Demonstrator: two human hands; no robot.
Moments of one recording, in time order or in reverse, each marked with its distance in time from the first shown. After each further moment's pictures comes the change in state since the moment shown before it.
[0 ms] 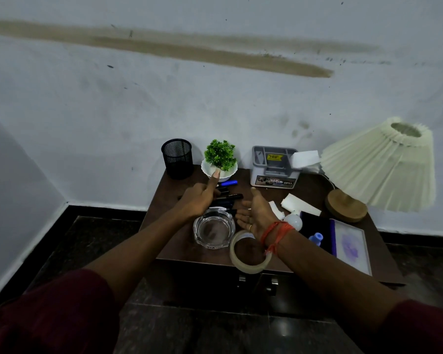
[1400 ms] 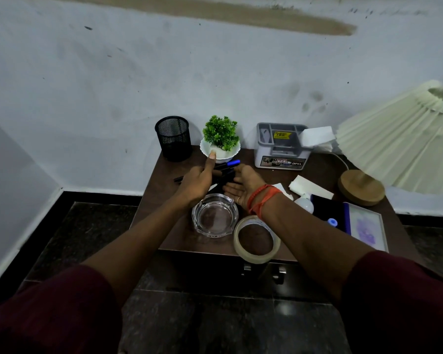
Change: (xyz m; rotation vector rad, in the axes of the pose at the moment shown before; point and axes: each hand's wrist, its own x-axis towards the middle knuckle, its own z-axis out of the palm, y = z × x) left_hand 0.027 -0.022 0.017 -0.175 0.070 -0.036; right_hand 0.046 -0.010 0.031 0.075 -0.027 0.029
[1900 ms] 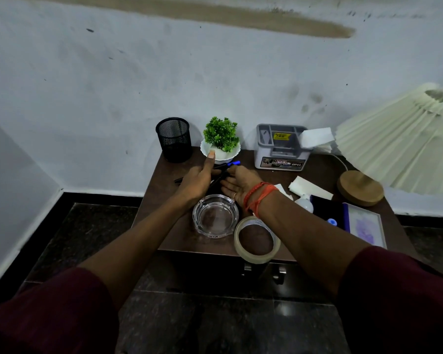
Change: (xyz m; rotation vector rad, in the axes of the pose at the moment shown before) left_hand -0.008 0.007 -0.005 -0.051 -0.005 -0.035; right_hand -0.004 -0.002 0.010 0.065 -0.037 -0.054
